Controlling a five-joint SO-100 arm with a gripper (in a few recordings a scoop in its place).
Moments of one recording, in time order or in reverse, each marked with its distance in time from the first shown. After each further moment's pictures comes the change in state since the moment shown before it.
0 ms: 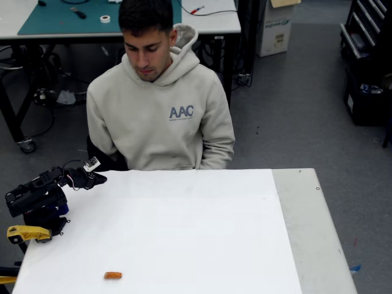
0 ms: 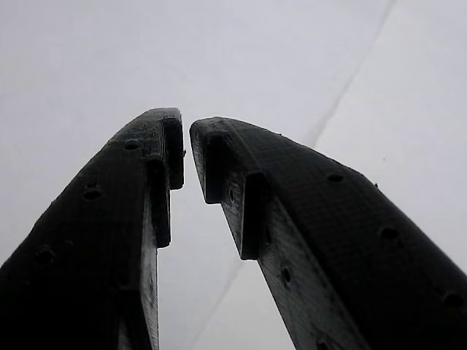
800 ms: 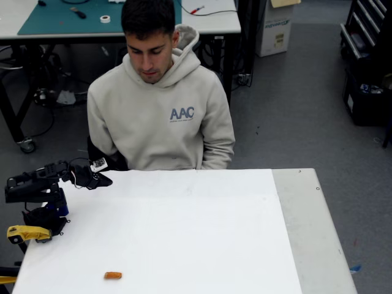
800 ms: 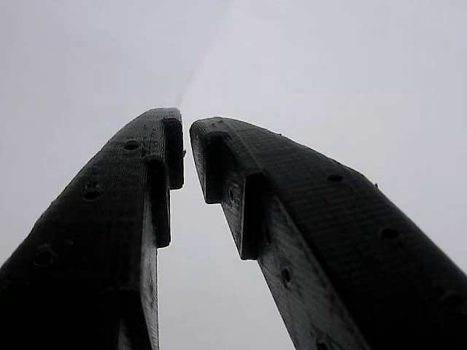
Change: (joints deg) arm 13.6 -26.3 -19.7 0.0 -0.2
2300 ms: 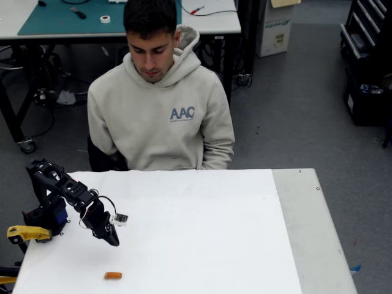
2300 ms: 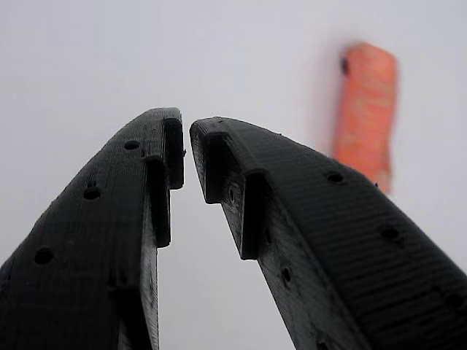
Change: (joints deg) arm 52.8 -60.6 -43.2 0.9 -30.1
